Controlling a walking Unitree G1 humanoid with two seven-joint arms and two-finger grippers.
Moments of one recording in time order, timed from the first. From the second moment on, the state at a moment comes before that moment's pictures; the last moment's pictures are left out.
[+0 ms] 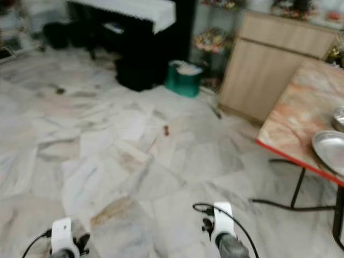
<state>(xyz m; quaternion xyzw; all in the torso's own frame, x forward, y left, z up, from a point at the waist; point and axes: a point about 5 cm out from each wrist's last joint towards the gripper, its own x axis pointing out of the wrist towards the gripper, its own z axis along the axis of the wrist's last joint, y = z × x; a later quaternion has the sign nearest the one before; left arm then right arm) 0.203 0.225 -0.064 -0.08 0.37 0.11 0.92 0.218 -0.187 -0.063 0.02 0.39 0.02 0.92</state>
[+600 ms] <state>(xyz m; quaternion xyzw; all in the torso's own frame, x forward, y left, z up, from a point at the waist) 0.201 0.222 -0.065 -0.08 0.37 0.10 0.92 0.219 -0.189 -0.062 0.01 0.39 0.01 0.92</state>
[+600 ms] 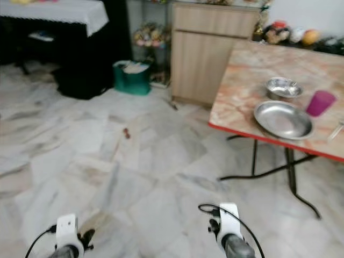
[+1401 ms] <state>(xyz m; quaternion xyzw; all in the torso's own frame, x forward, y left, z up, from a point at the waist) 0.202 0.223 -0.065 -0.08 0.37 0.10 0.92 0.217 -0.182 -0.065 0.02 0.39 0.02 0.92</state>
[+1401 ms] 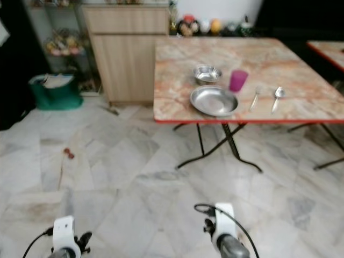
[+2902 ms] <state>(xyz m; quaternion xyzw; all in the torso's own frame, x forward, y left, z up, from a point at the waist) 0.206 0.215 -0.063 -0.07 0.36 0.08 0.93 0.214 -0.194 -0.065 0.01 0.39 0.00 0.92</state>
